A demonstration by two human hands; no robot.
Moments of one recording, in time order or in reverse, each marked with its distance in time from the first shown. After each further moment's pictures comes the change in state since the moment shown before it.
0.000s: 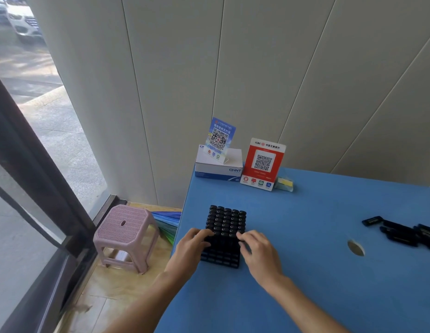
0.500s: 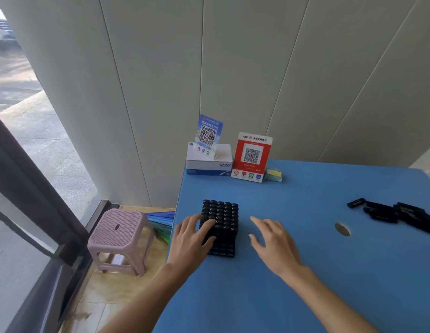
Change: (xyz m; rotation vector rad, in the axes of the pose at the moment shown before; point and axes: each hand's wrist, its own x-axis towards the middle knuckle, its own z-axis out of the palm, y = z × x) left_hand 0.003 0.016 0.000 0.360 0.047 0.103; right_hand -0.019 0.011 -0.049 -0.226 0.040 -0.009
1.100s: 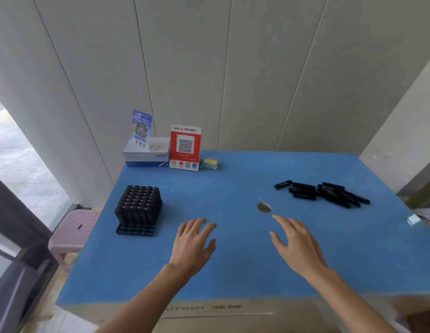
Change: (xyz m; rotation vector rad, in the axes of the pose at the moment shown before) left_hand -0.006 0.242 0.071 0.026 -0.112 0.067; right_hand -0.131 0.223 -0.136 -0.004 -0.041 0.216
